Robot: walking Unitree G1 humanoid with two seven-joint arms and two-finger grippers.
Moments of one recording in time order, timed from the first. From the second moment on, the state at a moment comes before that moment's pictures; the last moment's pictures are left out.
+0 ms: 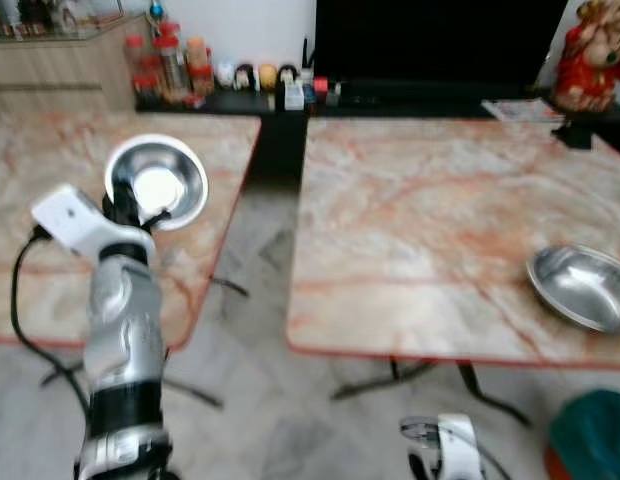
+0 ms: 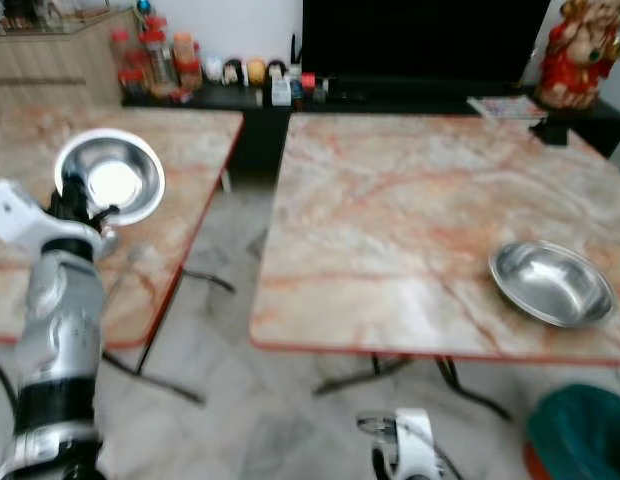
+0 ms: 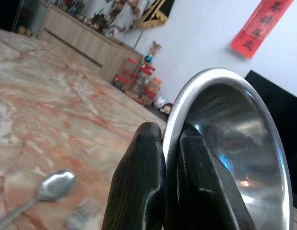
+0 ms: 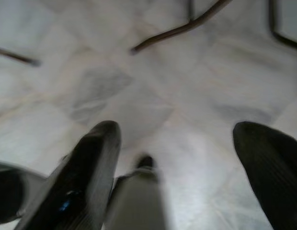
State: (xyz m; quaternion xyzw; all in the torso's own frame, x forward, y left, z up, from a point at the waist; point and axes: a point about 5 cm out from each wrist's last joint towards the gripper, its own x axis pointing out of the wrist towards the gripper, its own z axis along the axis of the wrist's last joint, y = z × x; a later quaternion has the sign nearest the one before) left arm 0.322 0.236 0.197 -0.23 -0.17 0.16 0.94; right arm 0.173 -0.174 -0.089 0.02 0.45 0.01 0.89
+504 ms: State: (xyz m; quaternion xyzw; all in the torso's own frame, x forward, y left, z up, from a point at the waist) left arm 0.325 0.224 0.193 -0.23 -0.16 0.14 0.95; right arm 0.173 -0.179 -0.088 0.02 0.45 0.00 0.89
